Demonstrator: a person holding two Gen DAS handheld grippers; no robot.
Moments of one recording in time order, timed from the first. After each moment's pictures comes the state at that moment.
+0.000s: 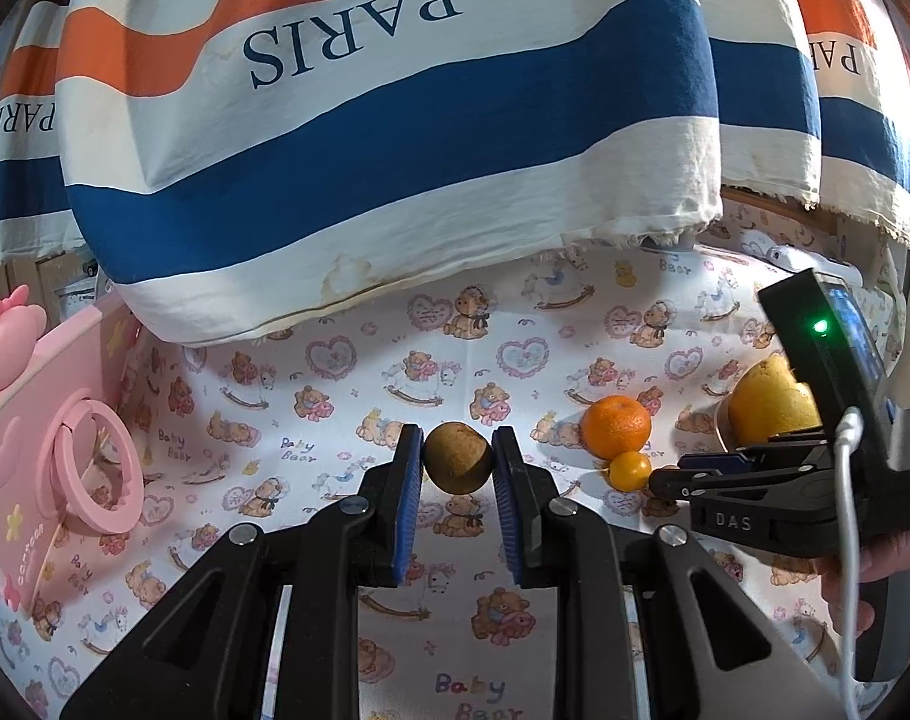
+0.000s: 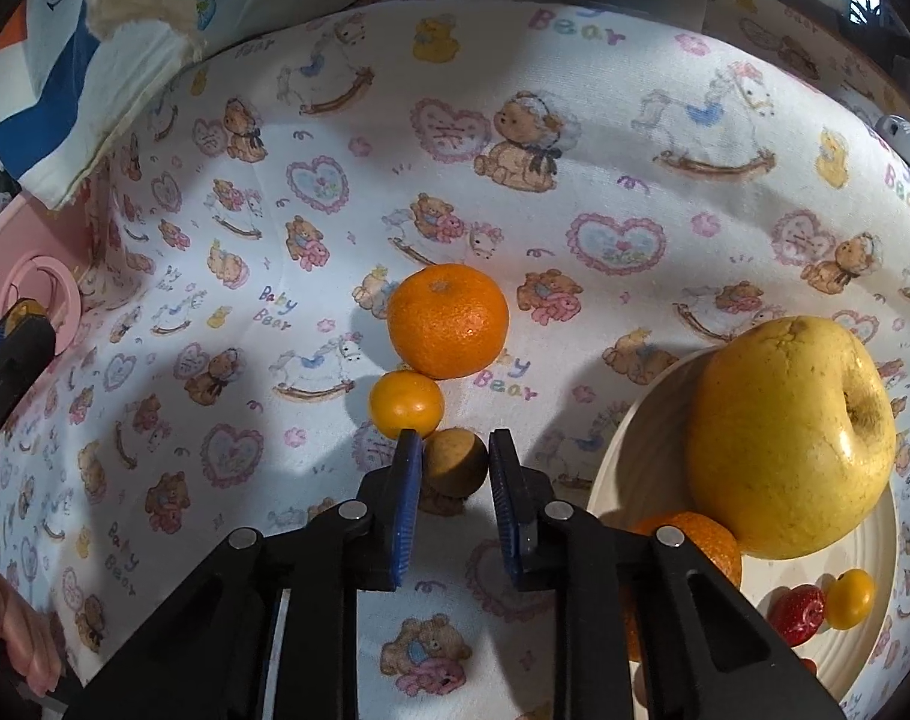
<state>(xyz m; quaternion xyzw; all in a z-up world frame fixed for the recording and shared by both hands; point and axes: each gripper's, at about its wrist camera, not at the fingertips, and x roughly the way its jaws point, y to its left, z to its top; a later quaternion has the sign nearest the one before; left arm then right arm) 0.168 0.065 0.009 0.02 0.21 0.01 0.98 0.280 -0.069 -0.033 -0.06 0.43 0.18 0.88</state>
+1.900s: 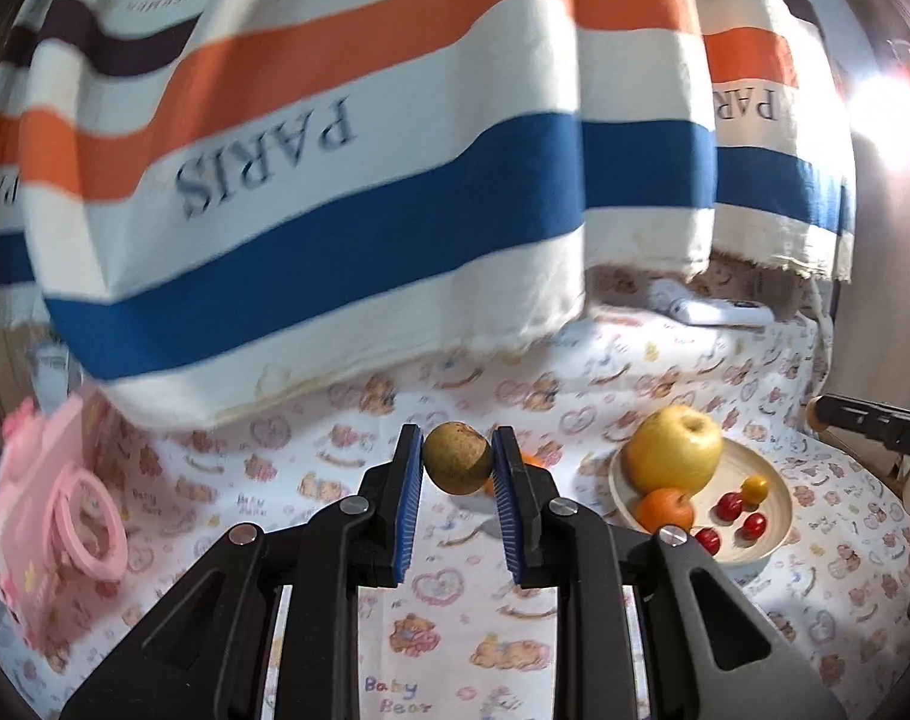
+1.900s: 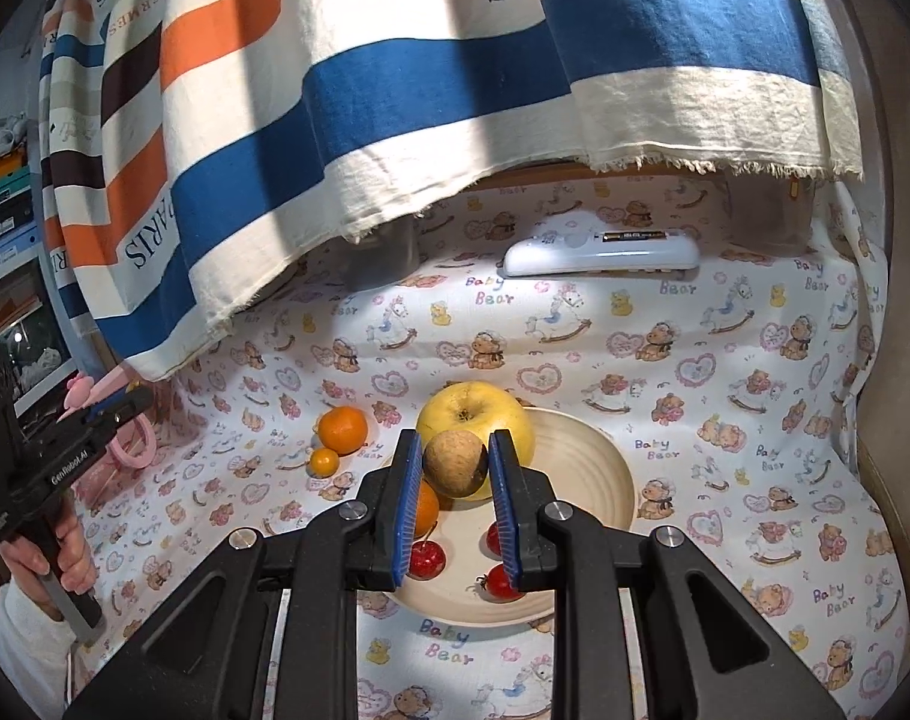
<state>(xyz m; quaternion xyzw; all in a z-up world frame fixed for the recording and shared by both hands) 0.133 0.026 0.061 0.03 0.17 -0.07 0.98 0.153 -0.260 0.058 0.07 0.23 0.17 0.96</state>
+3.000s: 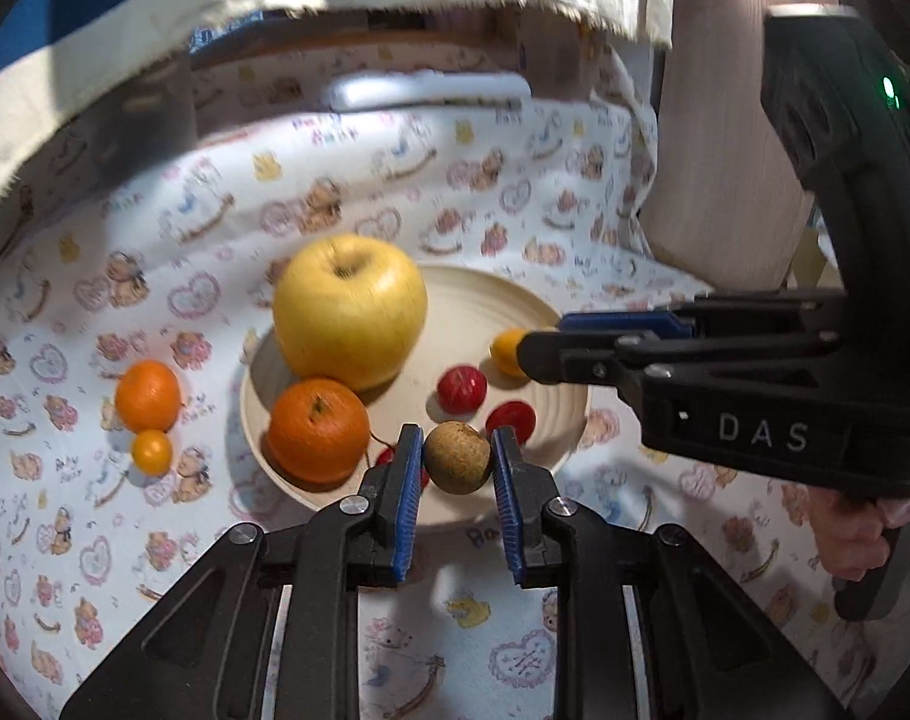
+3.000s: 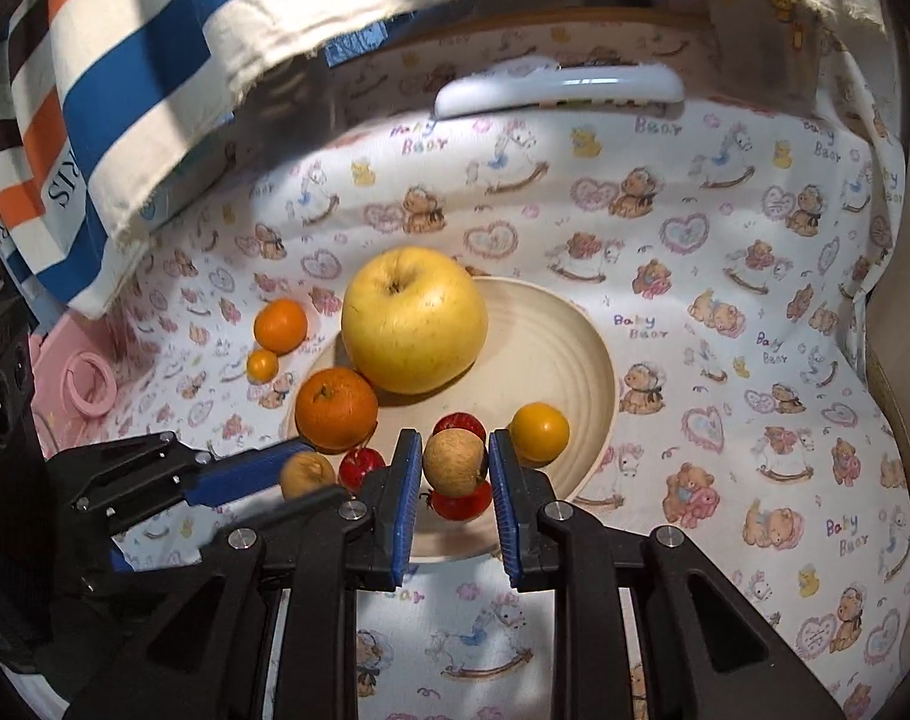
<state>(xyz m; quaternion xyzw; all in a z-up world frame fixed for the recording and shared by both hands) 0.166 -0.158 -0.015 0.11 0.36 -0.27 0.89 0.199 -0.268 0.009 0.07 0.39 0.13 0.91</state>
